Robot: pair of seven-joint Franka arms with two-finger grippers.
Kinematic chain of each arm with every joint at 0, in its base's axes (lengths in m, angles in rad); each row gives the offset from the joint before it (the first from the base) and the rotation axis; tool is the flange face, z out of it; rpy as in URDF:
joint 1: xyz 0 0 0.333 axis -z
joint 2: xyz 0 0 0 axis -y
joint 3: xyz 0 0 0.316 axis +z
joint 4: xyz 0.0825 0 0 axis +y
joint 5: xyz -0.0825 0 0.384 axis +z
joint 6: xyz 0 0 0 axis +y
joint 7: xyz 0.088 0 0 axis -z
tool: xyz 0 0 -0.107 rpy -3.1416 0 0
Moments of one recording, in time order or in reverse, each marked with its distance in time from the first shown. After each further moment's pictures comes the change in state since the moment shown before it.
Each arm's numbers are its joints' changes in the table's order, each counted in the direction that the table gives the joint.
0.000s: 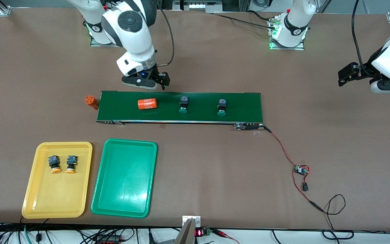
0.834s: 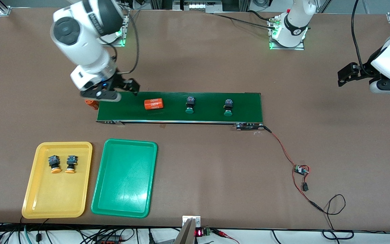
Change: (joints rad) left arm 0.000 0.000 -0.002 0.000 0.000 -0.006 -0.001; right arm 0.072 0.098 -0.127 -0.104 0.218 0.192 -0.352
